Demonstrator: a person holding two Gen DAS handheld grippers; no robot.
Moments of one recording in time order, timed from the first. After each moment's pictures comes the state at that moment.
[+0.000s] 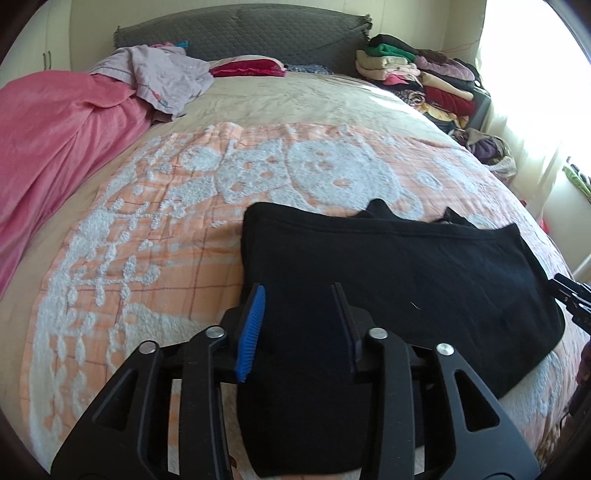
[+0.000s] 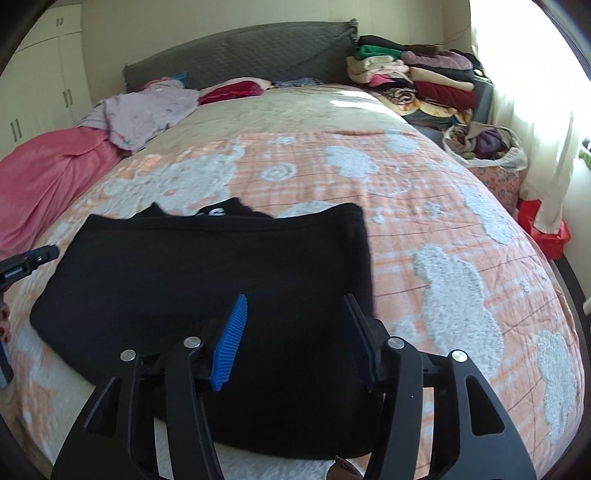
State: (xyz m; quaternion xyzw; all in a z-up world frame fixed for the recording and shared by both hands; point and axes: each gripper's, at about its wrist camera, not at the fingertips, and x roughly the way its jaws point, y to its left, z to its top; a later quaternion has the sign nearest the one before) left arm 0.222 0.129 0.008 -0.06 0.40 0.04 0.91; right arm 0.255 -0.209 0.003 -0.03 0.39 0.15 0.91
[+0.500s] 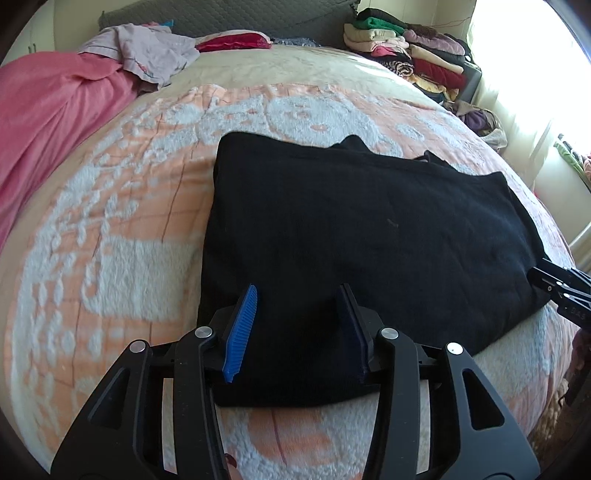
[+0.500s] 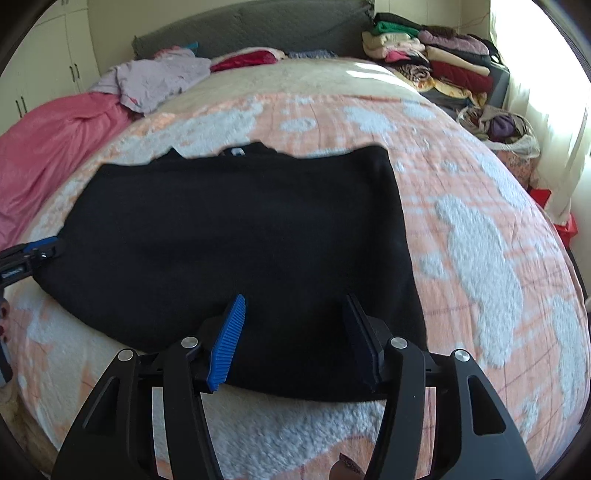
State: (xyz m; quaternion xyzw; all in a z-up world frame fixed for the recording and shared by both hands) left arm 0.186 0.107 -0.023 -0.06 0.45 0.02 0.89; right arm 0.230 -0.206 -0.031 -0.03 0.44 0.16 0.88
